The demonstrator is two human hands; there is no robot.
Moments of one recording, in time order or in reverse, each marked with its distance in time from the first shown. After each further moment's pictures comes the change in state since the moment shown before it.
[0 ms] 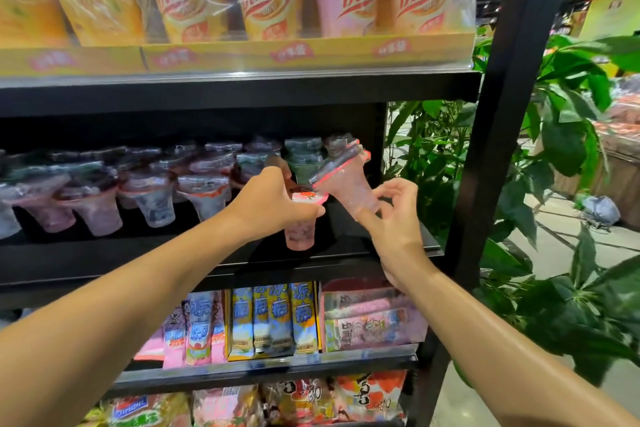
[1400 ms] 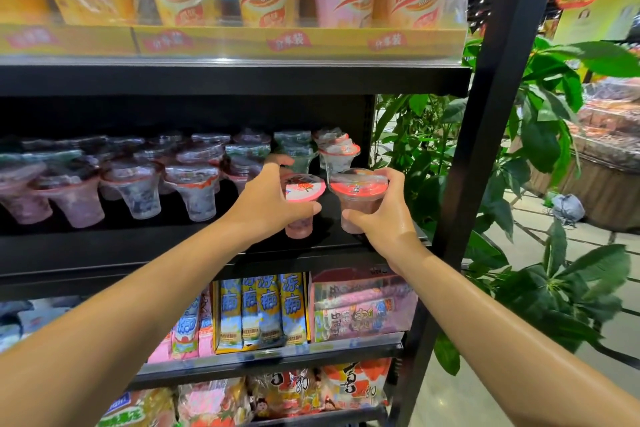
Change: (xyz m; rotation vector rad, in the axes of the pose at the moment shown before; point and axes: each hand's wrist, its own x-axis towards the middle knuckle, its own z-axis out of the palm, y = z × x) left_hand 0.001 -0.021 0.021 -0.178 -0.017 -0.001; right_hand 0.000 -0.013 -0.011 -0.290 -0.056 0.119
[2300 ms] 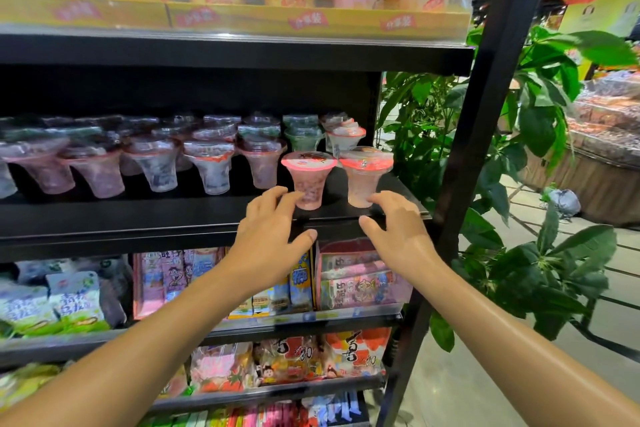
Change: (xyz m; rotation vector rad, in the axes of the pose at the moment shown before) left_hand -0.094 -0.024 0.016 0.378 -0.031 0.122; right_hand -0.054 0.014 -0.005 -0.694 -0.042 -0.049
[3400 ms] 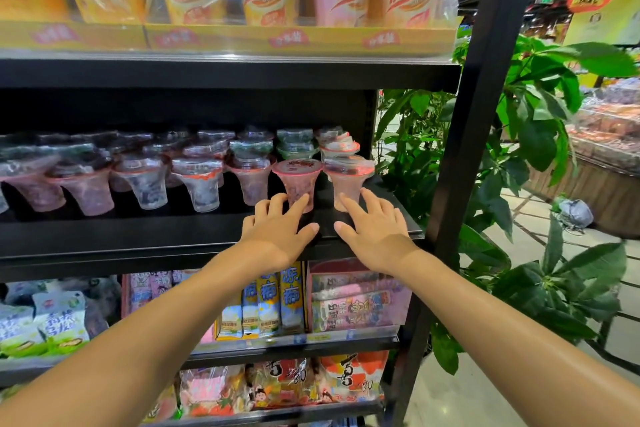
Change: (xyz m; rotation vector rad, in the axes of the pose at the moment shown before) left_hand 0.066 0.011 0.019 0.260 -0.192 -0.167; right_hand 0.044 -0.002 0.003 -0.374 -0.286 -0.068
